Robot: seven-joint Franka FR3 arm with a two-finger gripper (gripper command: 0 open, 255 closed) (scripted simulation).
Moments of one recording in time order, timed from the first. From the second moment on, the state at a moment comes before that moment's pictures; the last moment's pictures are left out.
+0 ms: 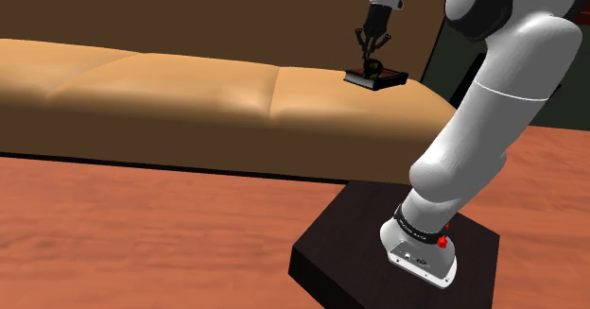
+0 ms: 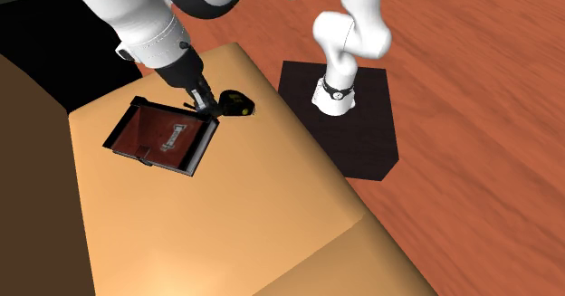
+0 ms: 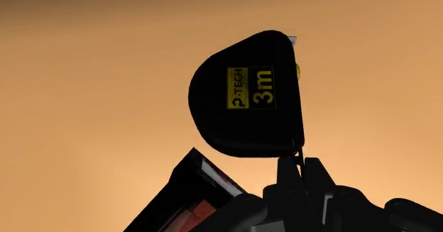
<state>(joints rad) -0.37 0.06 -0.38 -1.64 0.16 1.48 0.29</state>
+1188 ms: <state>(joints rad) -0.69 0.64 -0.44 -0.88 0.33 1.23 0.03</state>
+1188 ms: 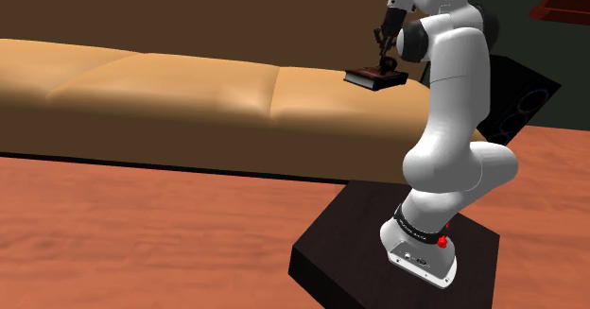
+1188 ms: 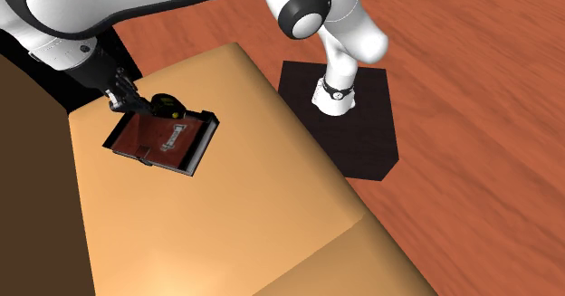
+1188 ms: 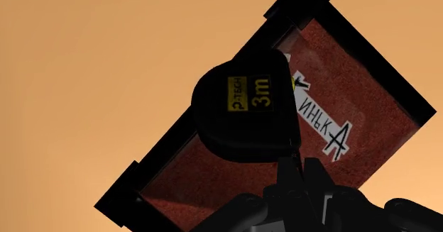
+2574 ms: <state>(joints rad) -0.66 0.61 -0.44 -1.03 0.32 1.35 0.02</state>
